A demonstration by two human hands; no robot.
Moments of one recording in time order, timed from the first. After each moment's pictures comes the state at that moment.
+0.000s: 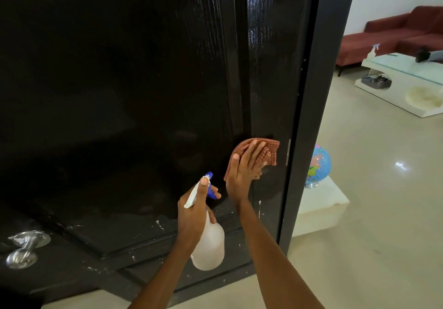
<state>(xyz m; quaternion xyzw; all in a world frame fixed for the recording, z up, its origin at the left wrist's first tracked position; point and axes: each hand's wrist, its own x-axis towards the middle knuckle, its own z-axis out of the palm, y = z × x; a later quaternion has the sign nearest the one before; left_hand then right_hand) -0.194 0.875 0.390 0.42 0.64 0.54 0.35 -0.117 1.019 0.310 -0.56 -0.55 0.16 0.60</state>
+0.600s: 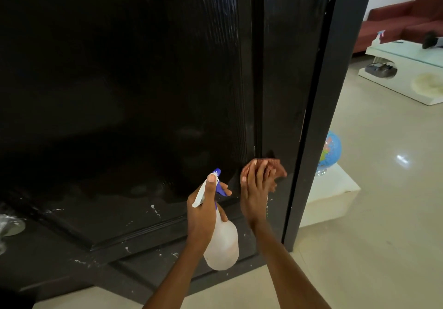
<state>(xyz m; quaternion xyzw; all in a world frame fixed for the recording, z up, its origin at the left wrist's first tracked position) -0.202 0.878 0.292 0.43 0.62 0.55 0.37 -0.100 0.993 0.140 -0.58 -0.64 0.15 0.48</state>
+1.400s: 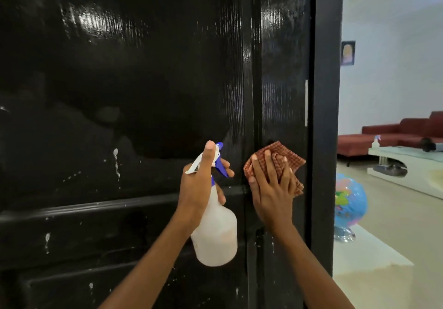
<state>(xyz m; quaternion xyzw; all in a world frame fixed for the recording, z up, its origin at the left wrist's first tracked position) -0.195 0.912 0.110 0.54 0.43 0.67 0.27 -0.044 1.072 0.005 -0.45 -0.67 -0.25 0.53</state>
